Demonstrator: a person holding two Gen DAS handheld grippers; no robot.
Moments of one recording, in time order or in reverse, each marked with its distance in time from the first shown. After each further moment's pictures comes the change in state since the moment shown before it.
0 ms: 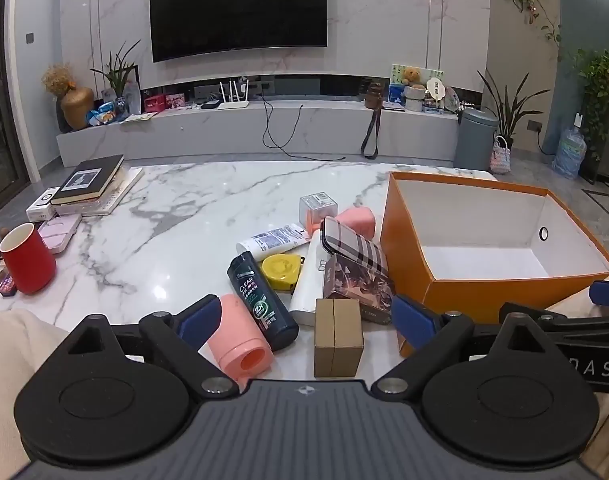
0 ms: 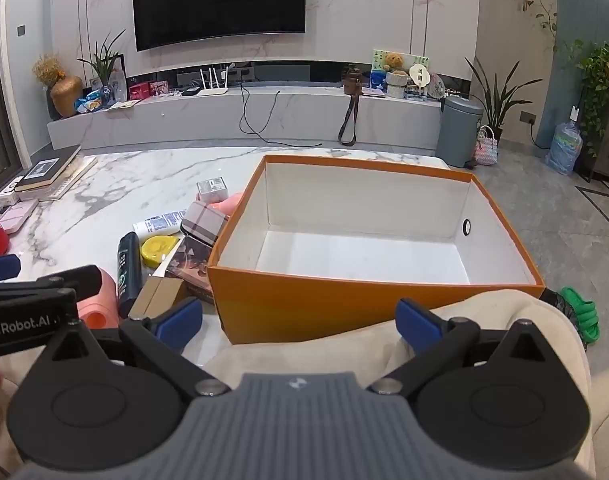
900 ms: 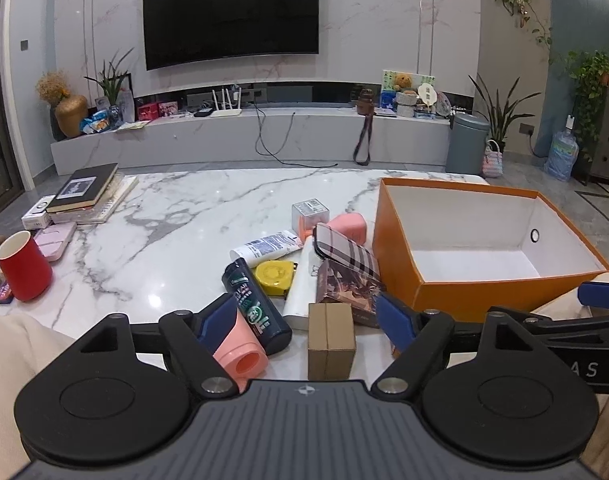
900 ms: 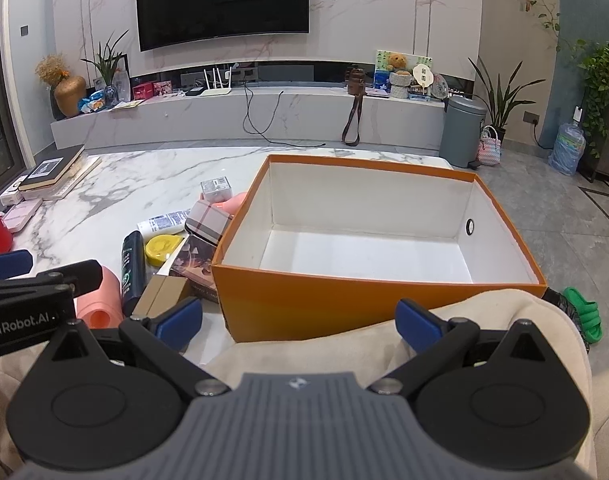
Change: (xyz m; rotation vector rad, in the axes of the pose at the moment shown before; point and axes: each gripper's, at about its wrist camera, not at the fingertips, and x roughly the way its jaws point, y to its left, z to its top) left arm -0.005 -0.003 -0.001 0.017 -0.020 -0.027; right arm 0.001 0.000 0.000 -0.004 0.002 0.012
